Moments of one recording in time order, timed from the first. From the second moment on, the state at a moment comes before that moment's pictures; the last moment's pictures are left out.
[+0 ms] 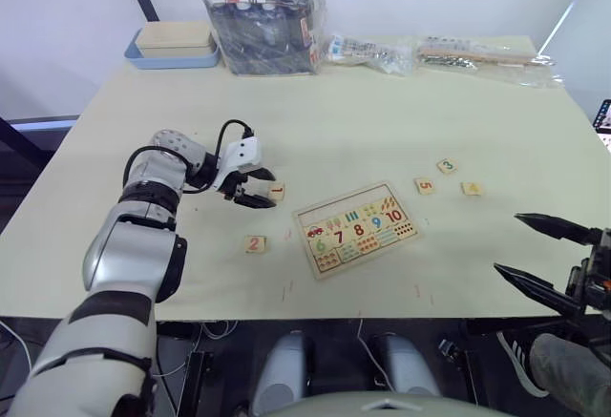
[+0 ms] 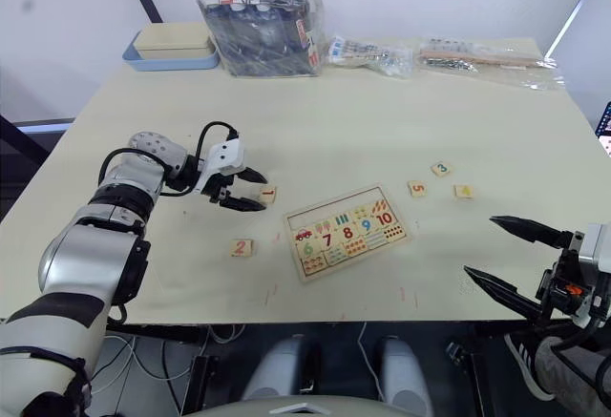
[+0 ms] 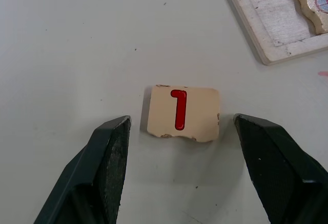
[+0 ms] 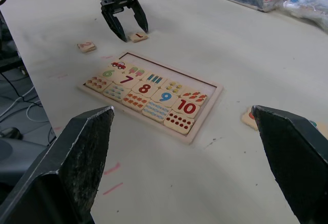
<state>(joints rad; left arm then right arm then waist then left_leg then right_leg) -1.09 0.61 -0.23 1.27 0.16 -0.34 -1.47 0.43 -0.73 -0.63 -0.53 0.75 0.29 1.11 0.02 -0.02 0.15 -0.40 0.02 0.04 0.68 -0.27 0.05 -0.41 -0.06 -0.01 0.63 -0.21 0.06</state>
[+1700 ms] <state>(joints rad) -0.46 0.44 0.12 -0.56 -0.10 1.61 -0.53 0.26 -0.77 -0.45 -0.45 0.76 0.32 1.17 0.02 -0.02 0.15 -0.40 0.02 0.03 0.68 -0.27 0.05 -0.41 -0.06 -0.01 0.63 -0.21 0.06</state>
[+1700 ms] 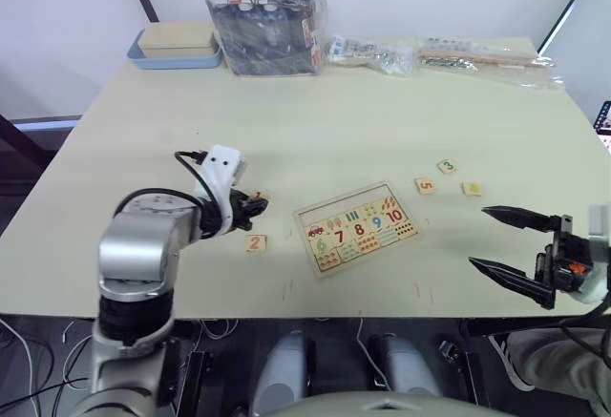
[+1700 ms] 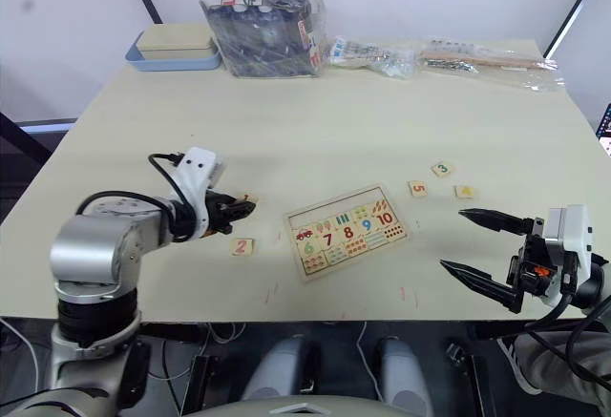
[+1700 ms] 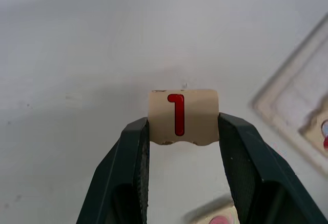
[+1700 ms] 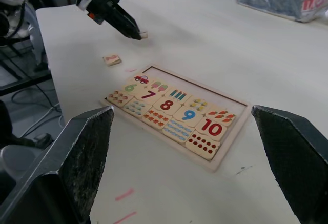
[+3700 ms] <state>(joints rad) -0.09 1.29 0.18 -0.23 -0.63 0.59 -1.11 0.33 -0.78 -0.49 -0.46 0.78 0.33 1.20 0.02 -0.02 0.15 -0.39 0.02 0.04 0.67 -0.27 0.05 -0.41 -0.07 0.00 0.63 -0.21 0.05</state>
